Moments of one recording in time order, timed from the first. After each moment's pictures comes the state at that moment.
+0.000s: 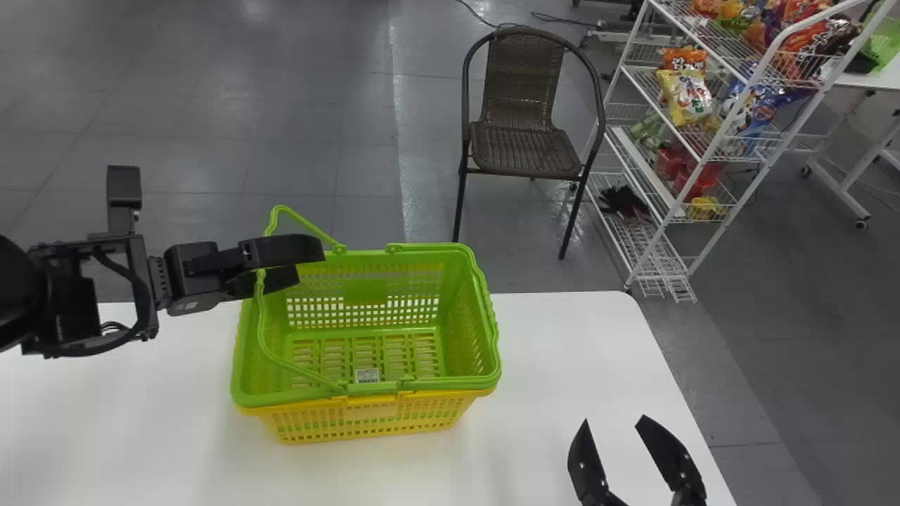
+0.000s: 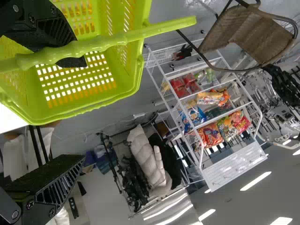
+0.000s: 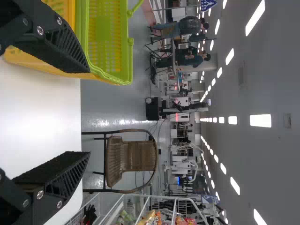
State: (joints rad) left arm -0.45 0.20 0.06 -1.26 0.63 1.18 -0.73; right arm 0.67 -0.02 -0.11 -1.73 -0.11 -0.42 0.18
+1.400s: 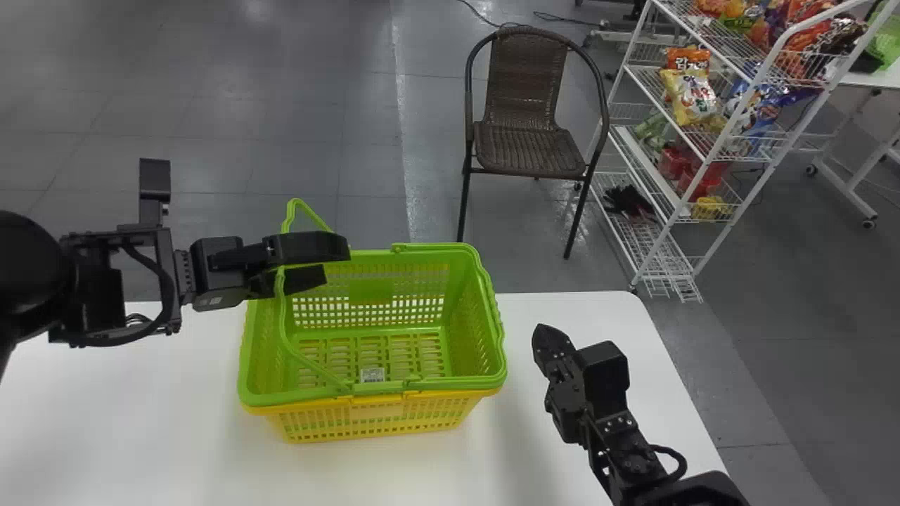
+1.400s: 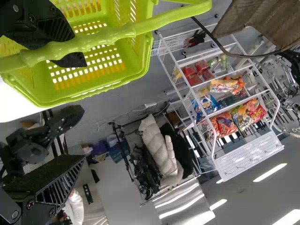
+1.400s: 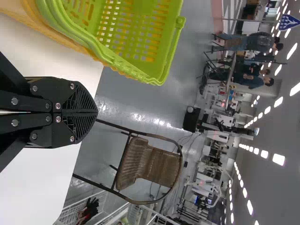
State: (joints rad) left arm -0.48 0.19 0.03 -1.26 0.65 1.22 -0.75; right arm 0.16 -0.12 0.05 -1.48 0.18 0.05 0.07
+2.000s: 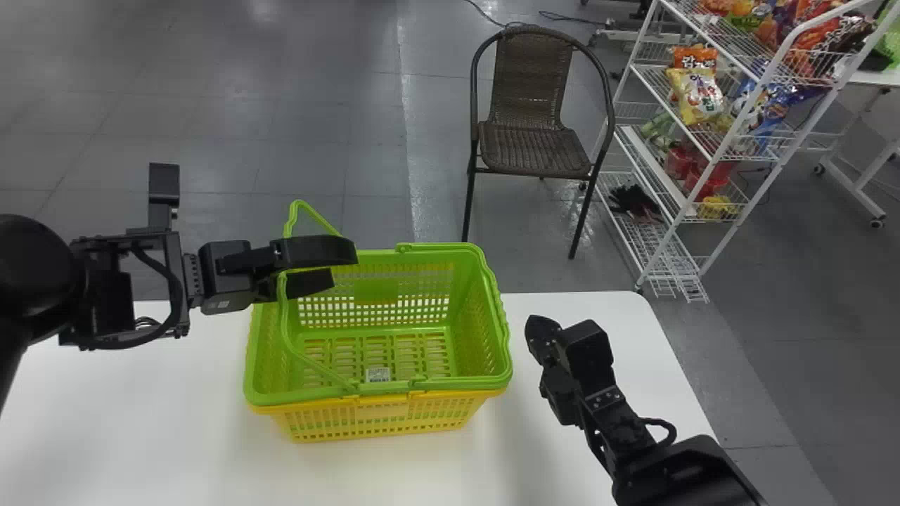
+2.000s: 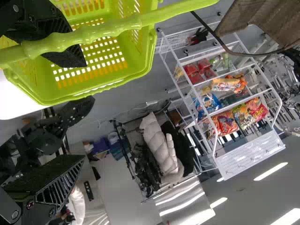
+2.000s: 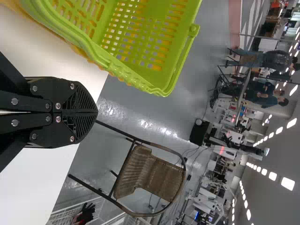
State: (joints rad) left arm -0.47 0.19 0.03 -1.26 0.65 1.23 -0.75; right arm 0.07 -0.15 0.10 -1.41 0.22 0.11 0.09
